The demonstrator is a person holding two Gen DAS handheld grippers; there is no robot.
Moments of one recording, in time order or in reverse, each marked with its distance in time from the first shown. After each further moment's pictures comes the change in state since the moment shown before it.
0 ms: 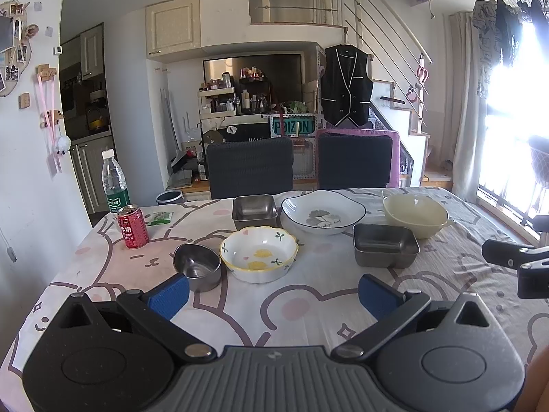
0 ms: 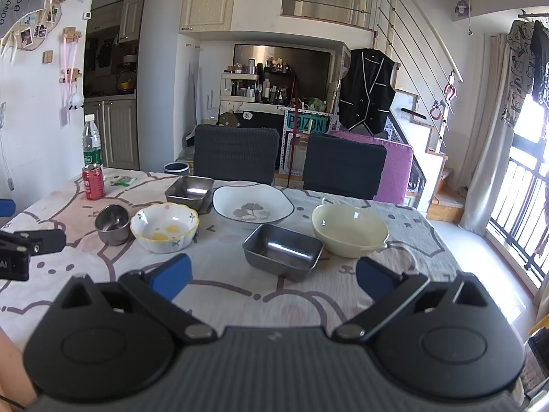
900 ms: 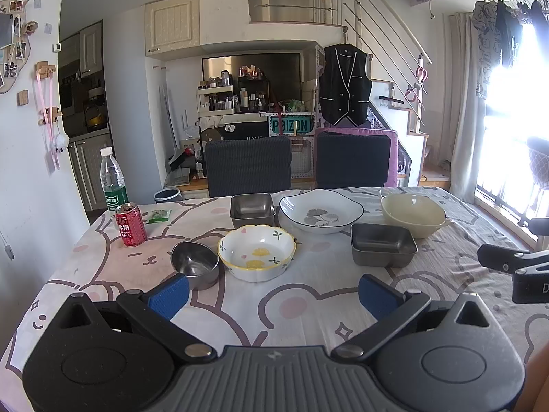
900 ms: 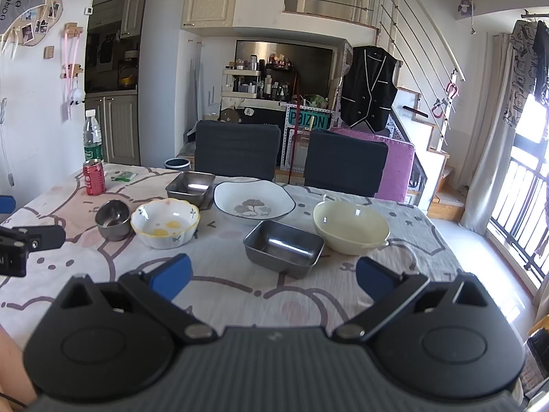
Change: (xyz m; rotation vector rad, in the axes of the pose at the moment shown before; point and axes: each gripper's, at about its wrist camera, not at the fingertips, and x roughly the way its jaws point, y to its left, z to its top) left arm 0.001 -0.001 -0.001 -0.003 0.004 -0.006; right arm 0.003 0.001 -0.003 -0.007 0.011 0.003
